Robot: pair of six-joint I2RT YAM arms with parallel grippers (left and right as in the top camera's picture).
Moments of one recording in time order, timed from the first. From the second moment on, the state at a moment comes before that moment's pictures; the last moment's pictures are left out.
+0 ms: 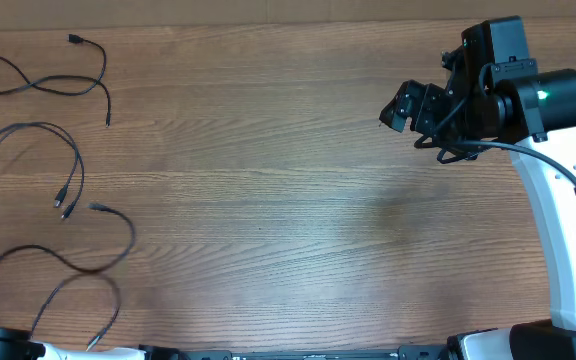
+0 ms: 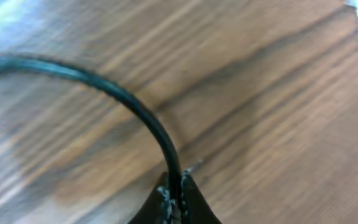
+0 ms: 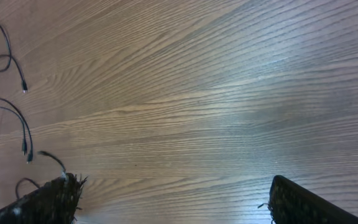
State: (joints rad) left arm 1.41 1.91 1.14 -0.39 0.01 -1.12; right arm 0.17 1.58 1.78 -1.34 -0.27 0.49
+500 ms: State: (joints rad) left arm 1.23 1.92 1.14 -0.22 0.17 -1.10; right arm 0.17 1.58 1.78 -1.34 -0.27 0.49
